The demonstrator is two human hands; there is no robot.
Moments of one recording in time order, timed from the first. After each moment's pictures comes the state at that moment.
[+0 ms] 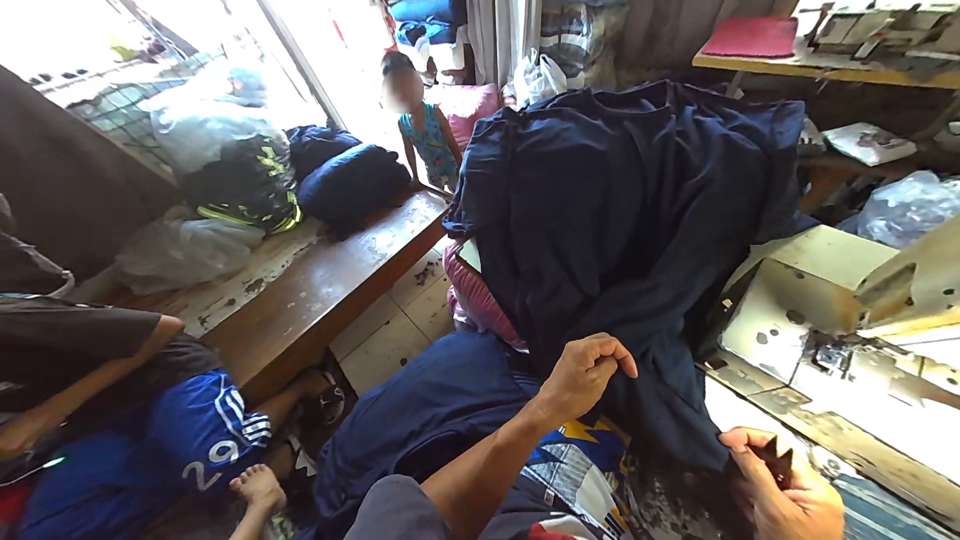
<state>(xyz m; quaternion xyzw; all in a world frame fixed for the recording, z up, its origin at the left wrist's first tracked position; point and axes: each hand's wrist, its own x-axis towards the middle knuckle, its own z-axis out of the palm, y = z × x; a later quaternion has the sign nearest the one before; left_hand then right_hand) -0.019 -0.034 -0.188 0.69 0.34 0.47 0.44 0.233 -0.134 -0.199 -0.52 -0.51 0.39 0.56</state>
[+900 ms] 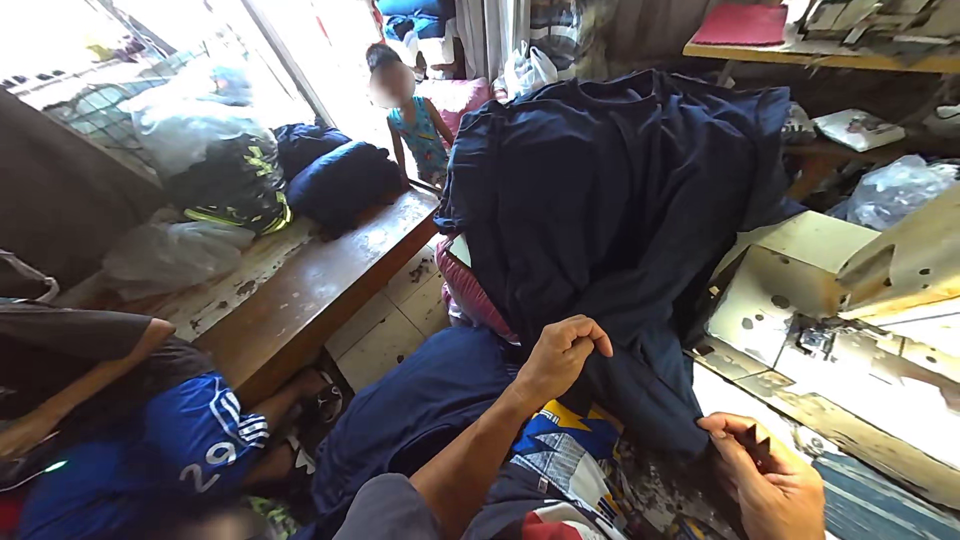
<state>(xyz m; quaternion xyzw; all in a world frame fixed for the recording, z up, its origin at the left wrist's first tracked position) -0.033 -0.029 -0.177 0.70 0.35 0.46 0.41 0.239 -0.138 -0.207 -0.50 -0.54 0.40 0.55</state>
